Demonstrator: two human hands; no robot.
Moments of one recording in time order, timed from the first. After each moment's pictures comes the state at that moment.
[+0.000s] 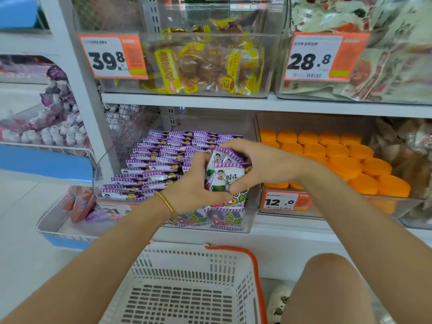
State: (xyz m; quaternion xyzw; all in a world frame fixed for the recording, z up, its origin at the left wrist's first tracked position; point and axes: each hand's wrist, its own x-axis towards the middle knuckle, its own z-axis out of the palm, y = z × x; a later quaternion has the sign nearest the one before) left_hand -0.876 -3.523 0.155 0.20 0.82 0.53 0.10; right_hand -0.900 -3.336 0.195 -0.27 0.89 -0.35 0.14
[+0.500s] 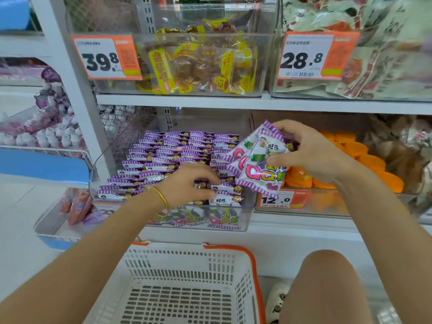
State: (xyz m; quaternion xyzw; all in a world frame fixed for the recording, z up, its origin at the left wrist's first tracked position) left_hand -0.911 -3.541 0.134 0.32 0.89 0.33 0.01; right_hand -0.879 -3.277 0.199 -0.18 0.81 -0.56 -0.02
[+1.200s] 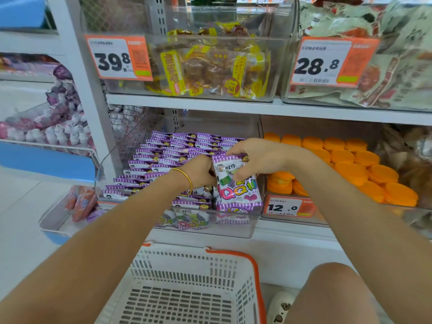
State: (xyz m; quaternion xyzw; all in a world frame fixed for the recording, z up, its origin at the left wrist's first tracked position) left_hand -0.957 -3.517 0.137 0.19 0.94 0.27 0.08; right_hand -0.926 -3.344 0.209 -0.23 0.94 -0.20 0.15
